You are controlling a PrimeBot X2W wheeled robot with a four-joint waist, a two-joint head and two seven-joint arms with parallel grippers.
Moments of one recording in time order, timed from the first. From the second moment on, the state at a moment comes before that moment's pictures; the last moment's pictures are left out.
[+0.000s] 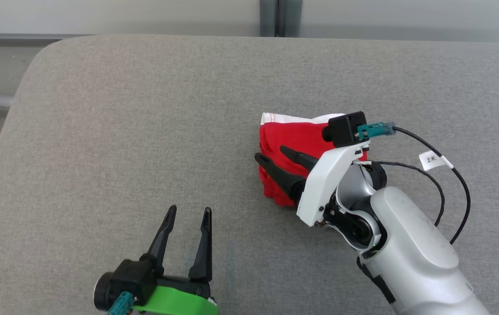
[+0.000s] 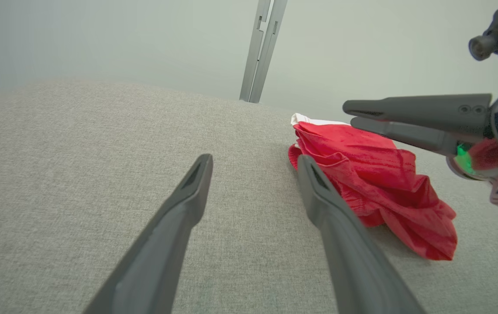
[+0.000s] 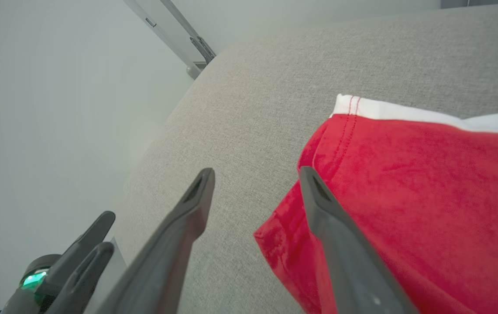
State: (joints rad) left arm 0.01 0.05 -0.36 0.05 -0.33 0.02 -0.26; right arm -0.52 -0.05 0.42 0.28 0.69 0.13 0.41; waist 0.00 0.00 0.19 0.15
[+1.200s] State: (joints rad) left arm 0.17 0.05 -0.13 0.05 -0.29 -0.02 -0.26; right arm 0.00 -0.31 0.00 0.24 0.24 0.13 -0.26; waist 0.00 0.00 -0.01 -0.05
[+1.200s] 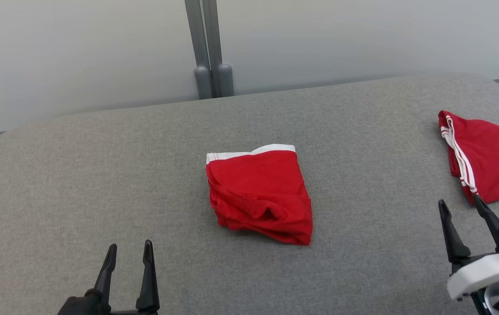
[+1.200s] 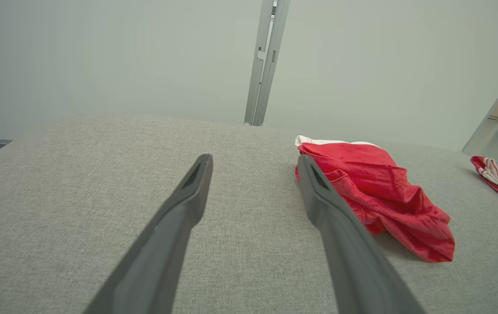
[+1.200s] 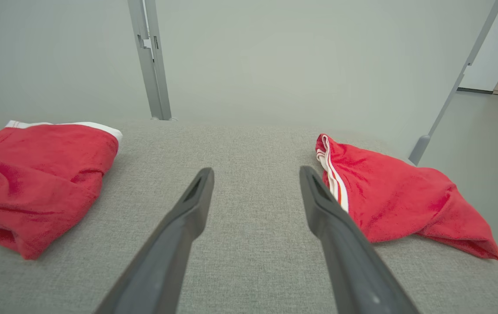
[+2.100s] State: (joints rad) left arm 0.02 0.05 -0.19 0.06 -0.29 -0.02 -0.26; right arm -0.49 -0.15 0.65 0.56 0.26 0.13 -0.26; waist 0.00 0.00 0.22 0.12
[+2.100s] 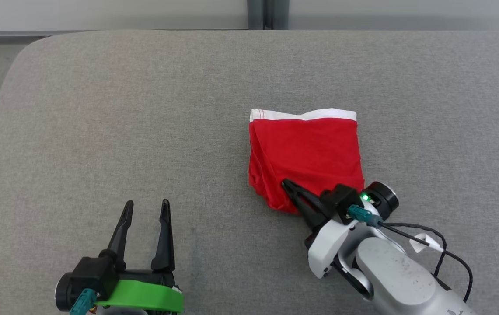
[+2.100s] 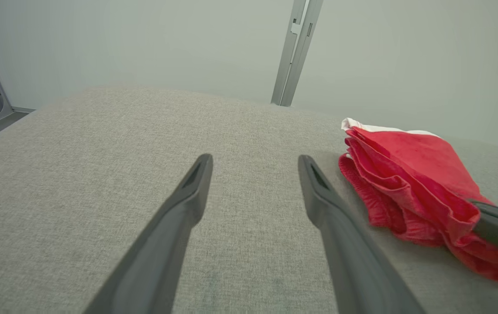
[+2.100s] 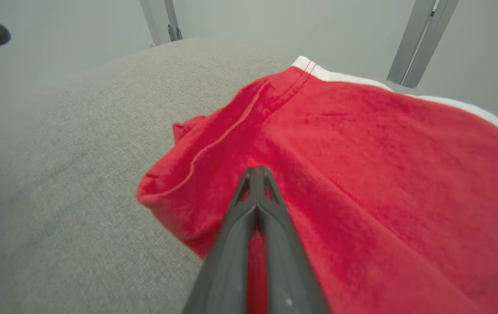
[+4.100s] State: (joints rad) left arm 0.22 0.05 -0.04 0.09 -0.26 -0.03 -0.26; right arm 0.07 -0.24 0.02 0.21 0.21 0.13 -0.26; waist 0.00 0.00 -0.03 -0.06
